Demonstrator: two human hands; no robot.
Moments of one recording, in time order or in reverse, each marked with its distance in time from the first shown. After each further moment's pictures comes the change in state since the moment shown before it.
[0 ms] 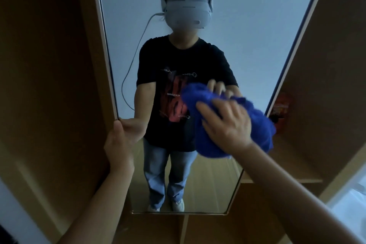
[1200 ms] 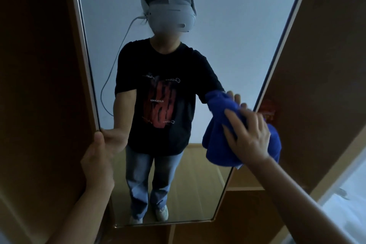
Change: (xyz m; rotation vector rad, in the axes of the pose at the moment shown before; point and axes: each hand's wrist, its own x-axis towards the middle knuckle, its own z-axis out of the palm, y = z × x) left_hand -0.003 -0.005 -0.007 -0.035 0.047 -0.029; right_hand -0.041 0.054 -0.018 -0.093 -0.004 0.145
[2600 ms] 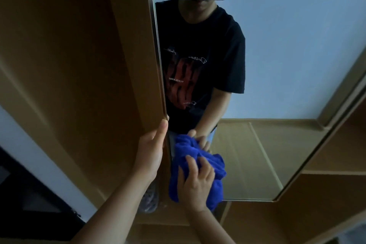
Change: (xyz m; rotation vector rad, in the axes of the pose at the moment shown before) left_hand 0.041 -0.002 -0.056 0.395 -0.501 -0.037; right_hand -0.085 -0.321 0.057 0.367 -0.299 0.726
